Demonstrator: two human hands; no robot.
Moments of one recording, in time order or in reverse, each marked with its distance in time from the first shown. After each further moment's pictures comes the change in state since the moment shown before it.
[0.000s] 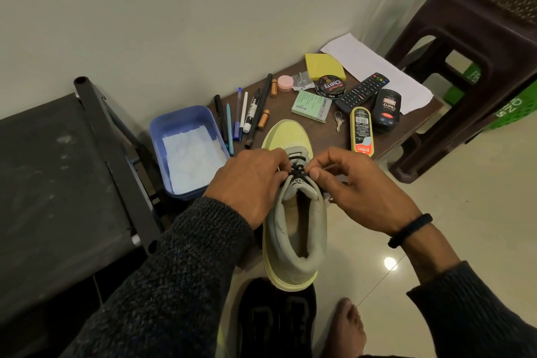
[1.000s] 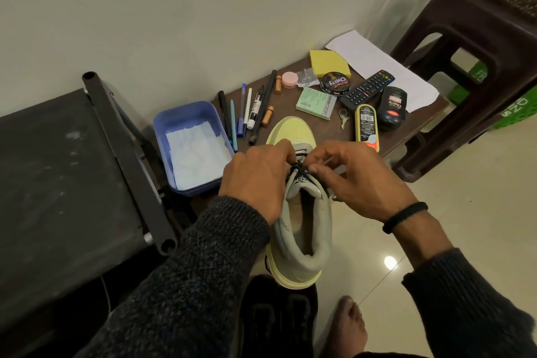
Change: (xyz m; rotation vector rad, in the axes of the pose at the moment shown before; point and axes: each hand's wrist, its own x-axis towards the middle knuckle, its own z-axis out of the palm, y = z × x) left_hand 0.001 0.010 0.010 0.064 0.121 -0.073; right_hand 0.013 -0.002 0.002 -0.148 0.006 -0.050
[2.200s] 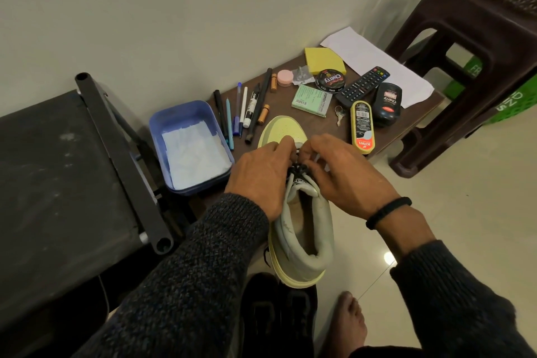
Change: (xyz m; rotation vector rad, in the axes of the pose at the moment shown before) left_hand 0.016 -0.010 0.027 -0.003 -0.023 0.131; right_hand 0.003 -0.001 0.011 -0.257 0.058 -0.138
